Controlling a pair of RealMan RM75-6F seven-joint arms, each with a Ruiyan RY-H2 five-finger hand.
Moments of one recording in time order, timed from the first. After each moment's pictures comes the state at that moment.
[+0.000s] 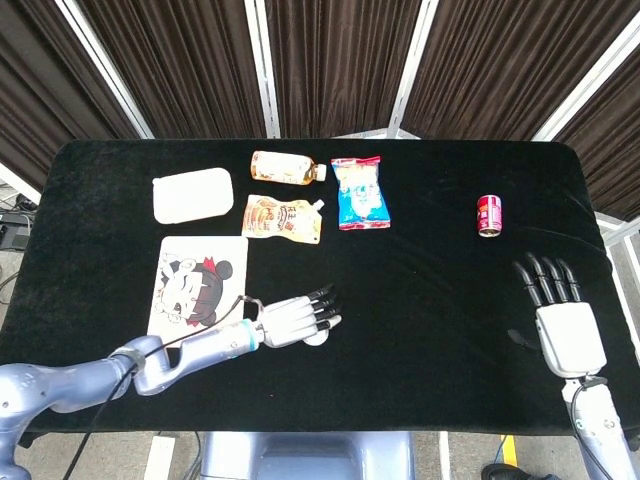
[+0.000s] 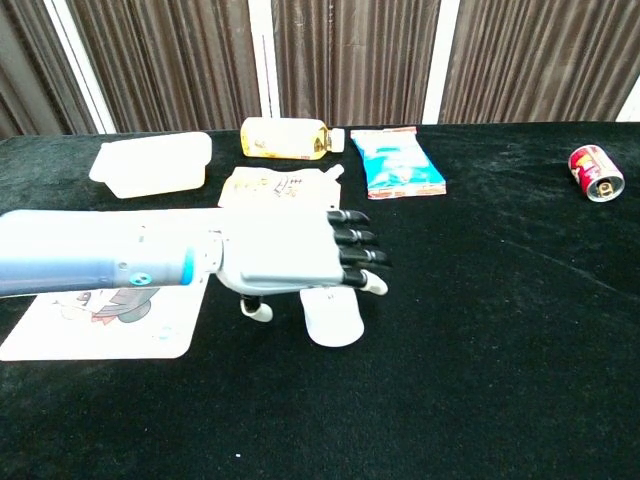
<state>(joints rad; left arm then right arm) -1.01 -1.69 -0.07 -1.16 1.89 0.70 0.41 0.26 -1.19 0.00 -1.56 -1.51 1.59 -0.18</state>
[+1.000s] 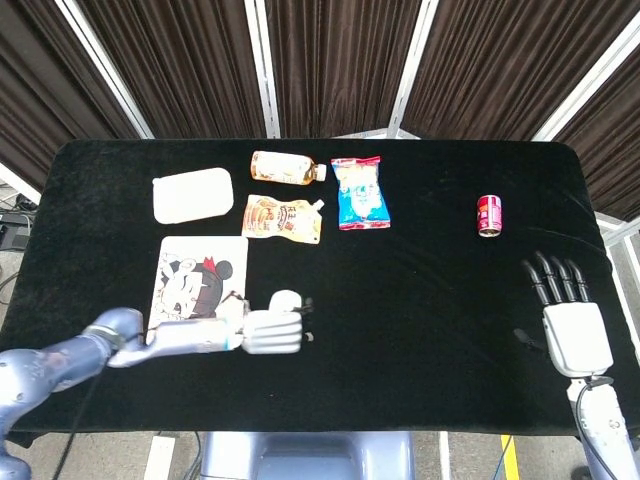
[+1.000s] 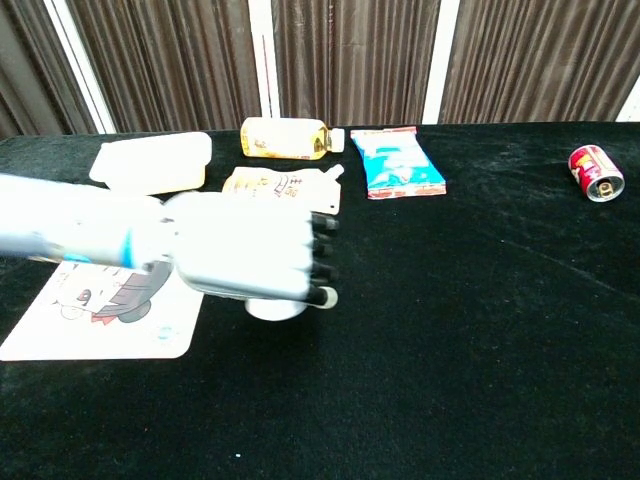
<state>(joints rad) -1.10 -1.60 0.19 -0.96 2.16 1.11 0.27 0.22 -1.18 0.05 -1.58 -1.51 1.55 -0.20</state>
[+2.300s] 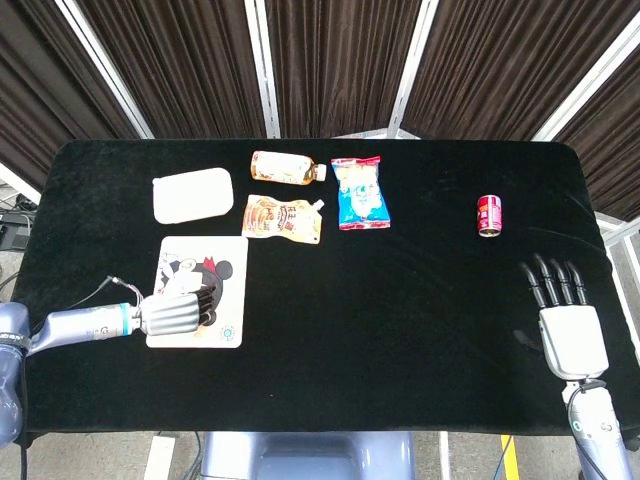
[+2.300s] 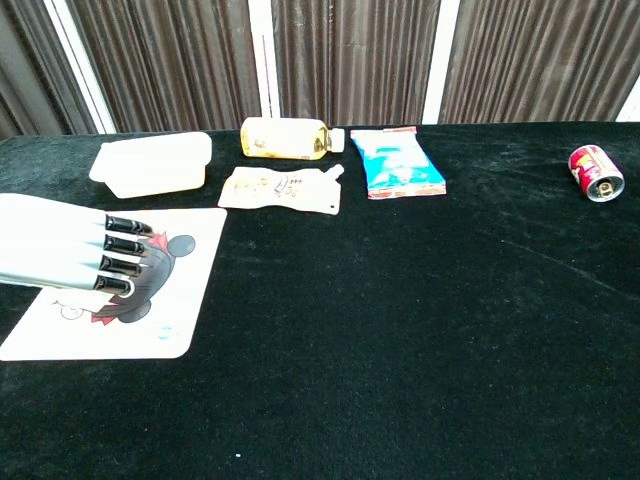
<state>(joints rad) -0.82 -1.66 0.43 -0.25 2.17 1.46 -0.02 0.19 -1.21 0.08 -1.59 -1.52 1.54 -0.29</state>
